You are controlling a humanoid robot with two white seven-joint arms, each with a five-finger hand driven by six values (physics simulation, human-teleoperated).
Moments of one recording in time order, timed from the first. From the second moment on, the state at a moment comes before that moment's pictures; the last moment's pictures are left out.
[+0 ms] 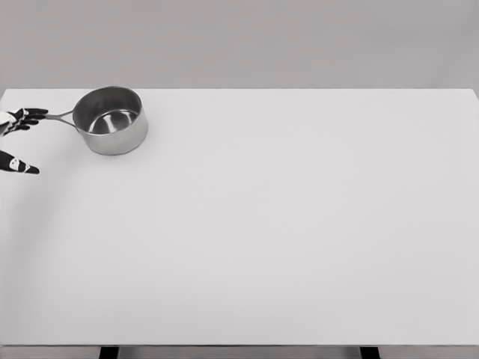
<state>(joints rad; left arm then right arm) -0.49 0.87 -0.33 -1.10 0.16 -0.13 -0.61 0.07 0.00 -0.04 -0.02 0.02 -0.07 -0.16</state>
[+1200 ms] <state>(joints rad) 0.02 0.91 0.12 -1.65 0.24 -0.61 -0.61 0.07 0.00 -0.04 -0.02 0.02 -0.07 -0.16</state>
